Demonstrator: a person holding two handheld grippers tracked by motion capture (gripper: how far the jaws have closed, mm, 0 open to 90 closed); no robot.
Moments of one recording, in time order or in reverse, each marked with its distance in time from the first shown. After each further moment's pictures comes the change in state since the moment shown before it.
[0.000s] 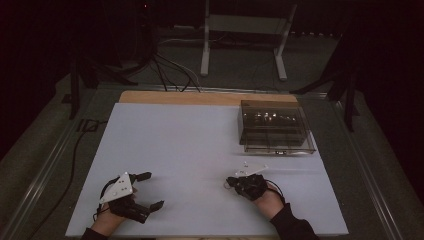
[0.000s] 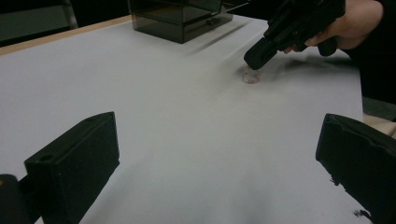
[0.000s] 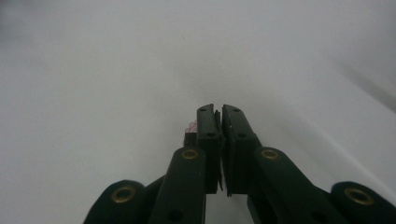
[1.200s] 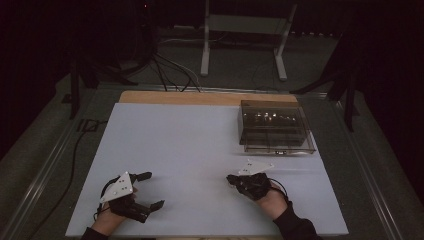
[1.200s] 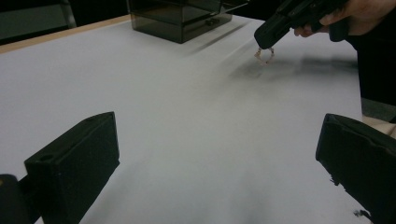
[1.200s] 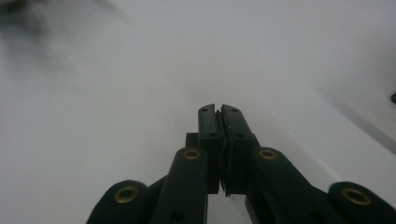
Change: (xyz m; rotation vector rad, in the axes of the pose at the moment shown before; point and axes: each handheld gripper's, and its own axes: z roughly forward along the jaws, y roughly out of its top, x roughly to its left) left arm 0.001 0.000 0.001 0.000 -0.006 -0.005; right arm 0.007 0.015 -0.025 -0.053 0.021 -0.015
